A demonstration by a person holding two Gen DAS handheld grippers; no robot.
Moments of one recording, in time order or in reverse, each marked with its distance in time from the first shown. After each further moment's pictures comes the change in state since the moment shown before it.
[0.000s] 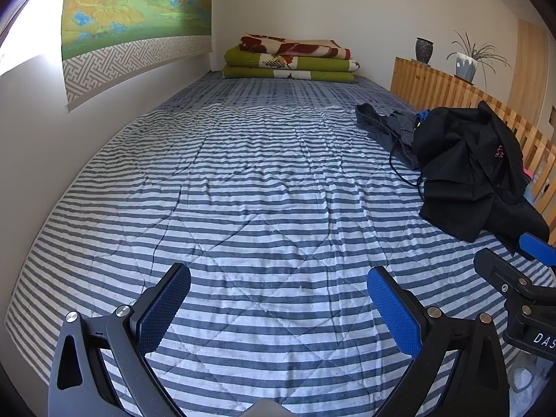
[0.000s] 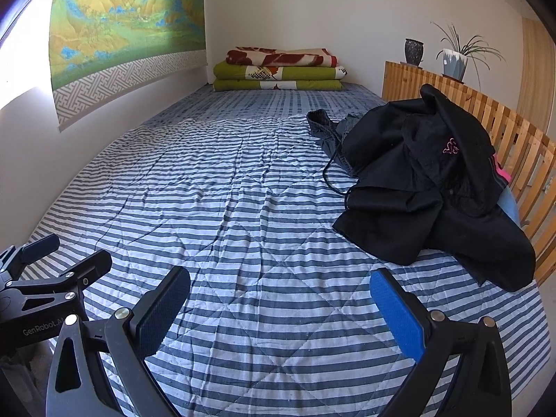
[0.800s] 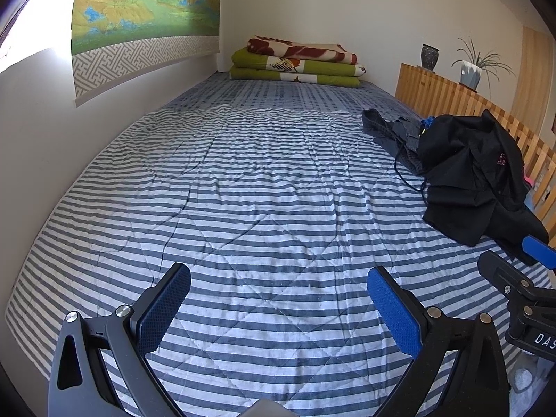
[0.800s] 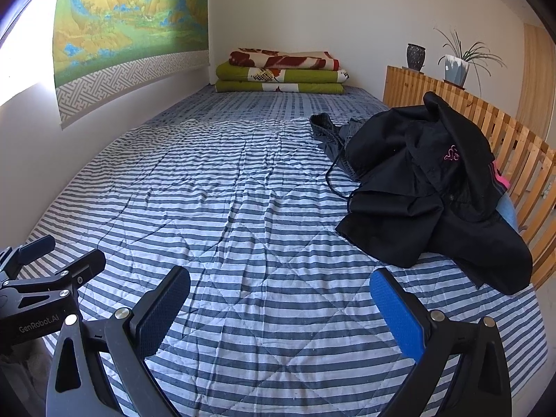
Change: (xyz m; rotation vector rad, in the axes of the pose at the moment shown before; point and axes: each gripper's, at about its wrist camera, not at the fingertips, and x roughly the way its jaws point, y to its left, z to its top) left arm -0.007 0.011 0.000 -0.027 -0.011 0.009; right arm -0.006 0.010 0.002 -0.017 -0.008 -0.011
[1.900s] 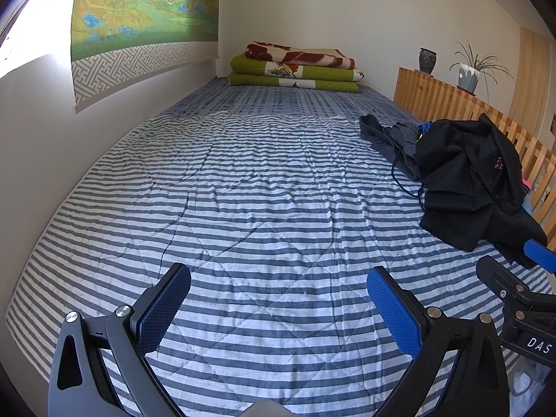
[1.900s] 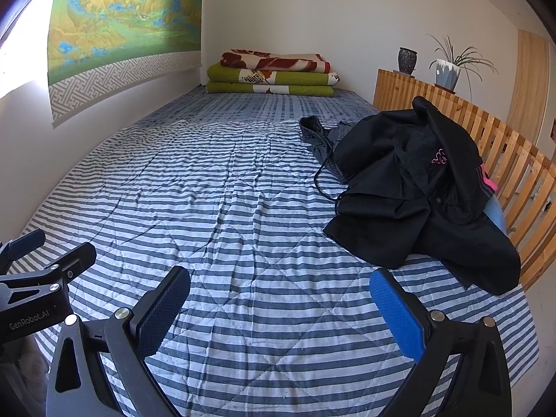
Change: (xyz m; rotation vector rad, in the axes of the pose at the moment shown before) left arm -0.006 -0.007 0.003 0.005 -0.023 -0.001; right arm -0.004 -0.003 0.000 -0.005 -0.008 -0.048
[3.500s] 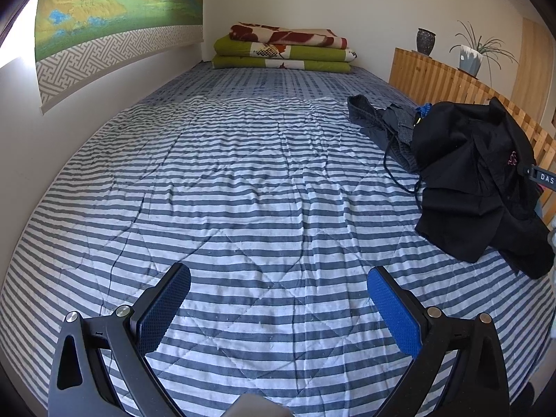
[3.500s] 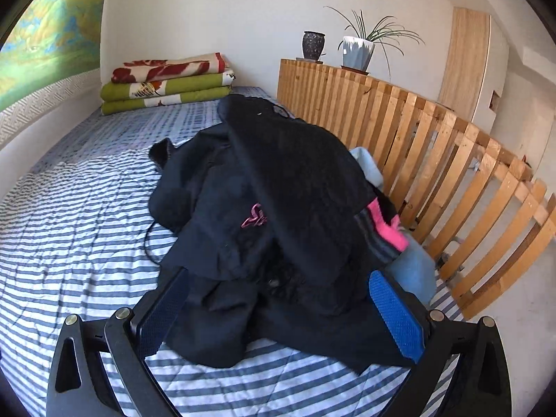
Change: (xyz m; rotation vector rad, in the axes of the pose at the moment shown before) left arm 0.083 -0.059 0.029 0.019 0.086 -0.023; right arm 0.099 -0.214 0.093 0.142 0.015 -0.312
